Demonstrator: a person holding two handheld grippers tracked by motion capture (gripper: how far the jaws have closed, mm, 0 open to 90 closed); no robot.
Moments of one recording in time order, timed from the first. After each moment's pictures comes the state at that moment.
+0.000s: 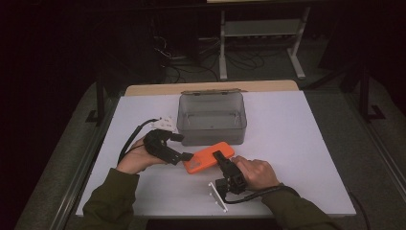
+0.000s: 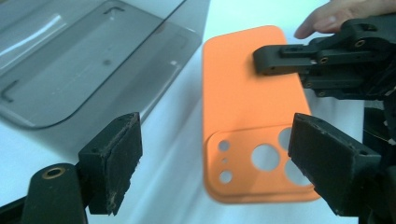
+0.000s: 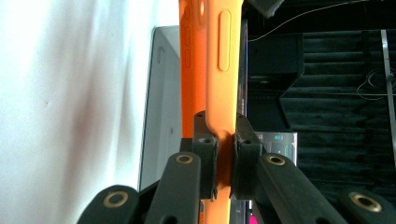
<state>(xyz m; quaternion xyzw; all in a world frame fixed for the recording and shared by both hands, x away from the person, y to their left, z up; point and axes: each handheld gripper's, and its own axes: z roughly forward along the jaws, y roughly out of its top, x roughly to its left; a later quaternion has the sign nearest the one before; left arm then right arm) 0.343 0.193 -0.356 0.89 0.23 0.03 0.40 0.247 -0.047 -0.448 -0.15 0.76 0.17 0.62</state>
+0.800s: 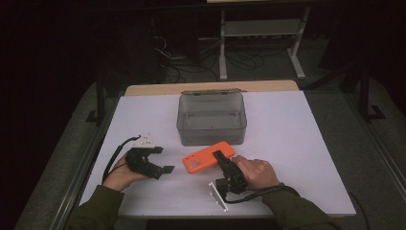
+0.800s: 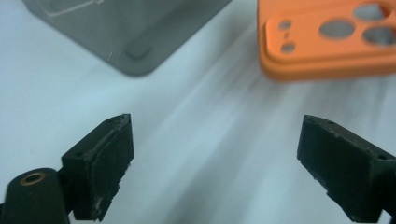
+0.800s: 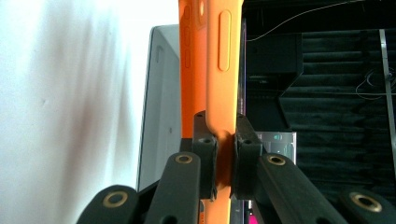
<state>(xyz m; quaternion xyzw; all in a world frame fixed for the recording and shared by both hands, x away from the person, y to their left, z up) 0.316 0.251 -0.411 0.87 0.29 0.07 0.40 0.248 -0.048 -0.447 -0.15 0.75 0.17 0.62</state>
